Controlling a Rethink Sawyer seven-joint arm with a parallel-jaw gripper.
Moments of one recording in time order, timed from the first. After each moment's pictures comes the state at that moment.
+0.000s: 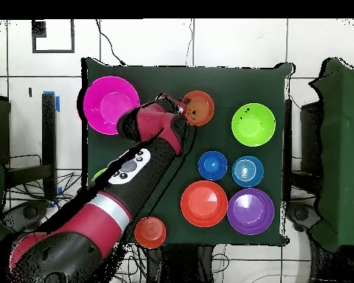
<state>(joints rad) 0.28 0.03 -0.78 1.13 0.42 0.20 2.18</state>
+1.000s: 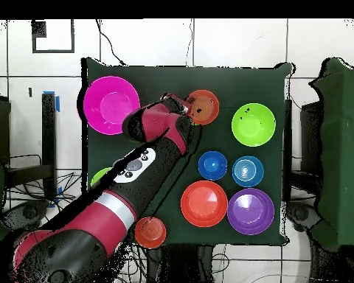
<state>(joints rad) 0.26 0.03 -0.78 1.13 0.39 0.17 2.18</state>
